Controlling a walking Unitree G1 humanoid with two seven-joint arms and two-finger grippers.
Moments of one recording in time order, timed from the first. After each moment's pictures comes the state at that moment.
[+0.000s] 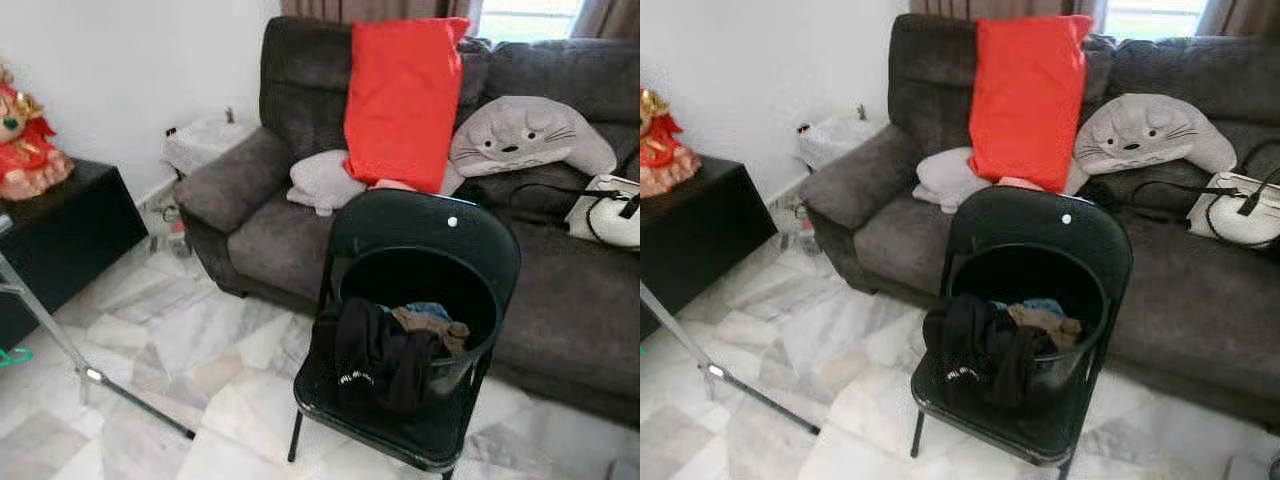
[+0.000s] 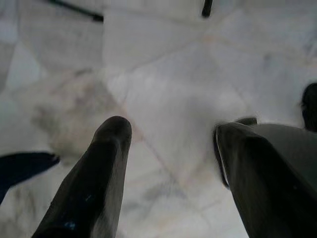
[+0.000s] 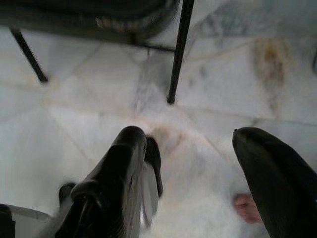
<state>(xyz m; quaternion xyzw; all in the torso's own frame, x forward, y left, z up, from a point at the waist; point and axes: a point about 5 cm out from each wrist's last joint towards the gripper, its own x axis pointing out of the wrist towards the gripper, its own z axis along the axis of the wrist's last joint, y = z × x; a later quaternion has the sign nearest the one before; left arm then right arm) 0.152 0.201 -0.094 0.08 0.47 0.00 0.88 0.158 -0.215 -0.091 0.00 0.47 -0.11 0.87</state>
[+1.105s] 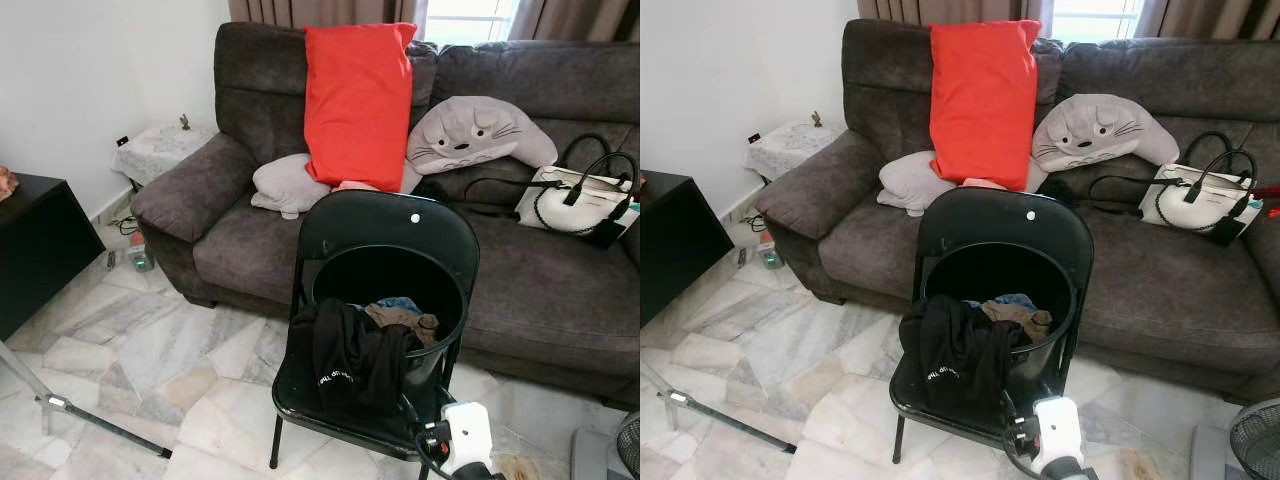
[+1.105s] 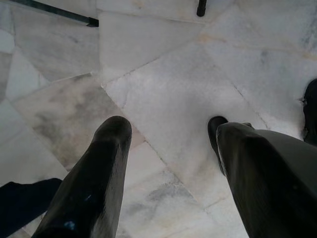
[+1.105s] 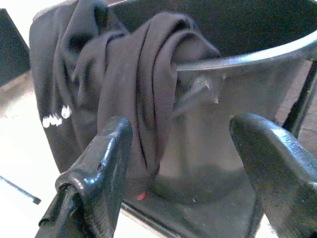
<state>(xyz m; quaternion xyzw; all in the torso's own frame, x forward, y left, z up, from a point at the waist) 0.150 0.209 -0.093 0.07 0.47 0.01 0.88 0.246 -0.169 0.002 -0.01 0.12 0.13 0.98</state>
